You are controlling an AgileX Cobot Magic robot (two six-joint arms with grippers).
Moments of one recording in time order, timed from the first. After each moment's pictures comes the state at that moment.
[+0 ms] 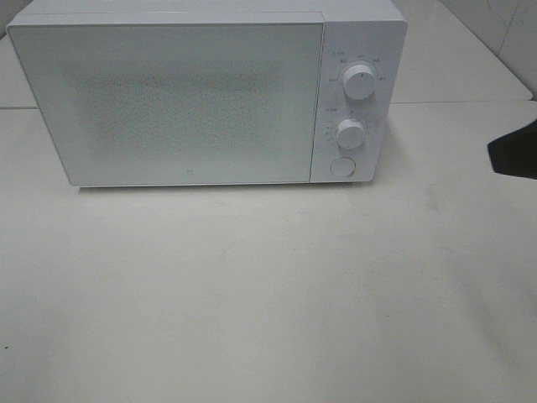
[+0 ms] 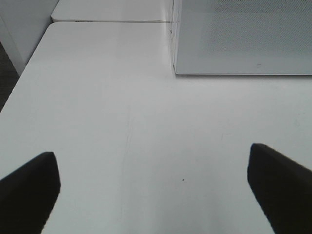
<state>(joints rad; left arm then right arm) 0.08 0.00 -0.50 -0.10 1.04 0.06 0.34 0.77 -0.70 0.03 0.66 0.00</state>
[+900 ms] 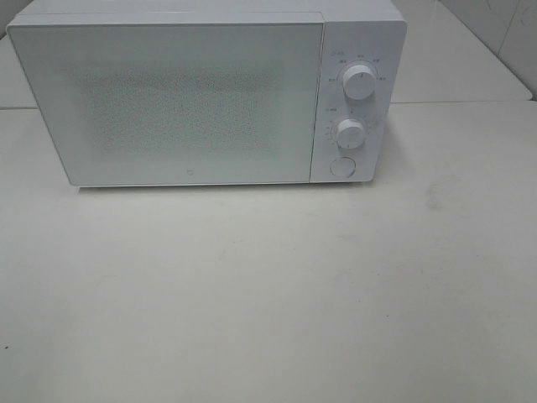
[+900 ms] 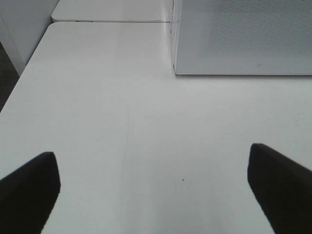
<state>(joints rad) 0.08 0.00 -0.50 -0.10 1.04 0.06 0.08 0.00 -0.57 -0.05 1.06 0.03</state>
